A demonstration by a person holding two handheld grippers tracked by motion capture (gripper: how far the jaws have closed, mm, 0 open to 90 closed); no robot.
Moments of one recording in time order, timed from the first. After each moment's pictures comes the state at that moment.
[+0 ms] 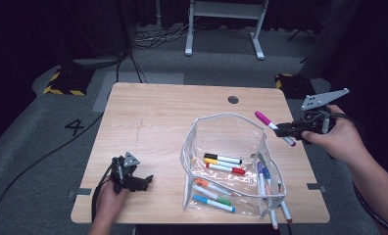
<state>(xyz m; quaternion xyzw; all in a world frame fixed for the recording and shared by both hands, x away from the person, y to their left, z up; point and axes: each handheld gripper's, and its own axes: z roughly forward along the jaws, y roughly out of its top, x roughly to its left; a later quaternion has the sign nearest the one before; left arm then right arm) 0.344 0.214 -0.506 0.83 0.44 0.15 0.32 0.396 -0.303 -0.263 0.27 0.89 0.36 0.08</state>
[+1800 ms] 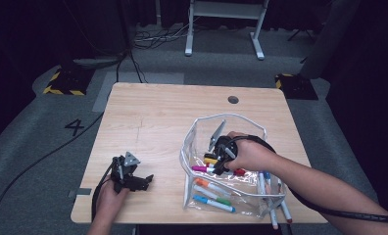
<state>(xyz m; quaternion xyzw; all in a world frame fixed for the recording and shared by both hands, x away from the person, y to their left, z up) 0.346 0.214 -0.505 0.83 0.44 0.15 0.32 0.402 -0.120 -0.380 0.11 0.98 0.14 -0.07</state>
